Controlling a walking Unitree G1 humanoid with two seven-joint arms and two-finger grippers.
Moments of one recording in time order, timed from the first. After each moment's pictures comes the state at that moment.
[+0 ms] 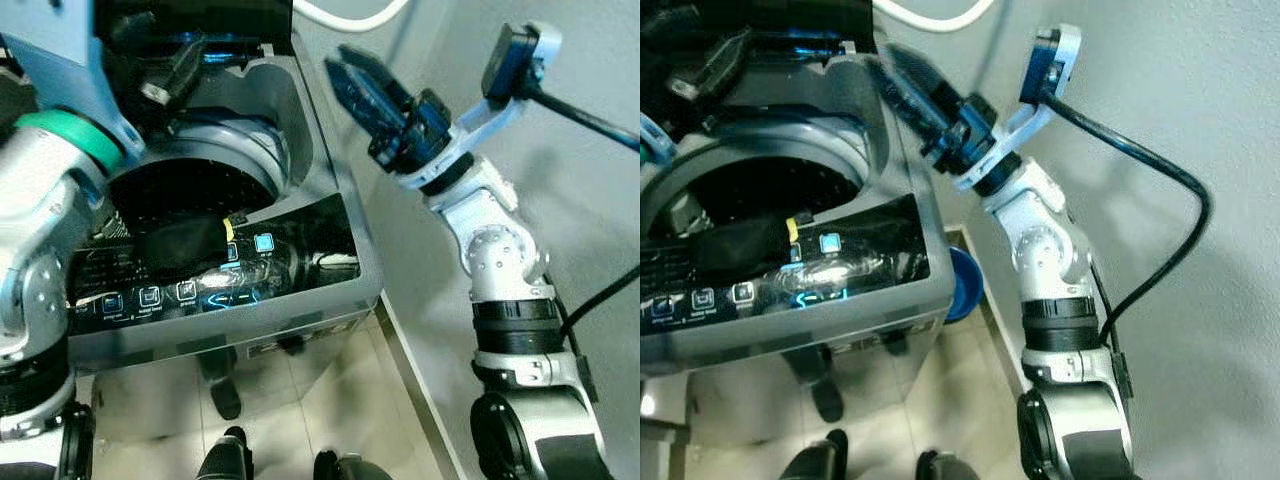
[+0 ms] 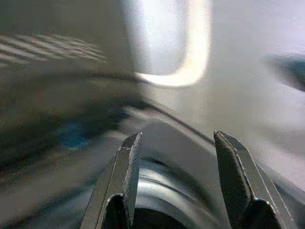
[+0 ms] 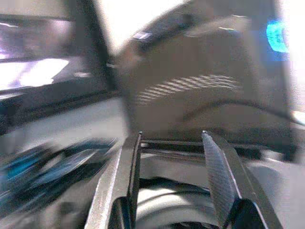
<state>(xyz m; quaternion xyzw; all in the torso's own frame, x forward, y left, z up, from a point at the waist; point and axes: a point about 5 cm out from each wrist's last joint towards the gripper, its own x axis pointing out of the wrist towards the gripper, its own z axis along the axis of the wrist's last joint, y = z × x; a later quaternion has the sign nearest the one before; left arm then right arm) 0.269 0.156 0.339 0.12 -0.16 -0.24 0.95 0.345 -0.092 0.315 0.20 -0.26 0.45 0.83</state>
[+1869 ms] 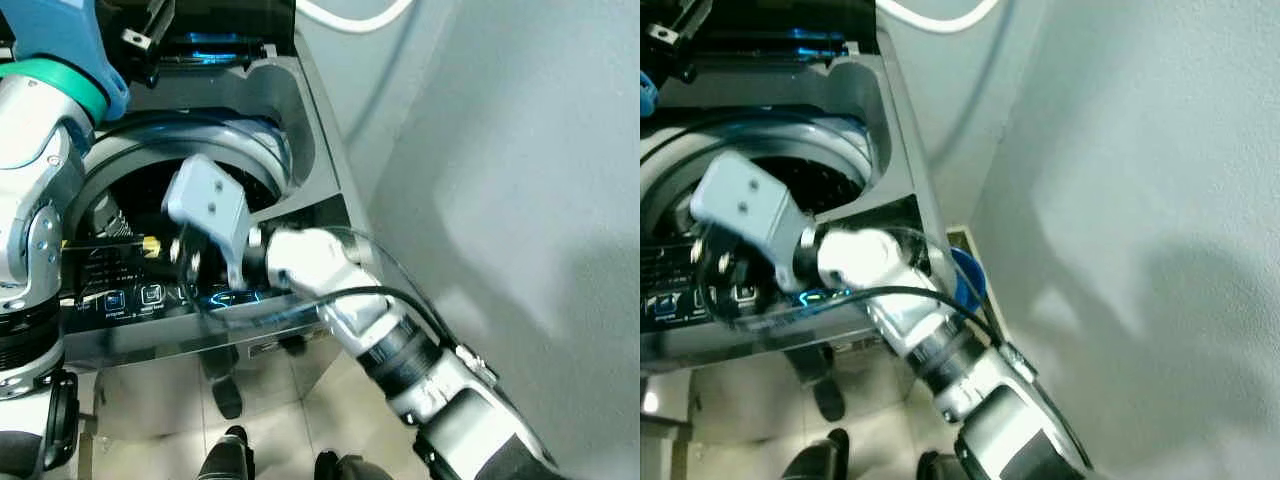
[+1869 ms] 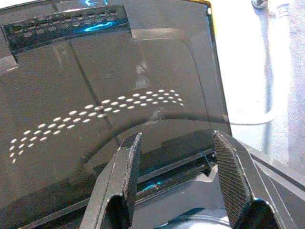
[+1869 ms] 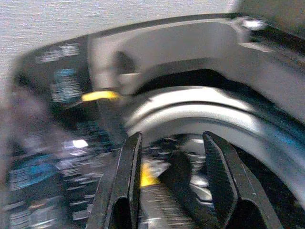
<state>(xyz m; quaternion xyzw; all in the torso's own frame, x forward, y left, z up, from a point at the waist) 0.291 0.187 0.392 0.16 -0.27 -0.04 0.95 0.309 0.072 0.256 -0.13 -0.15 0.56 0.80</state>
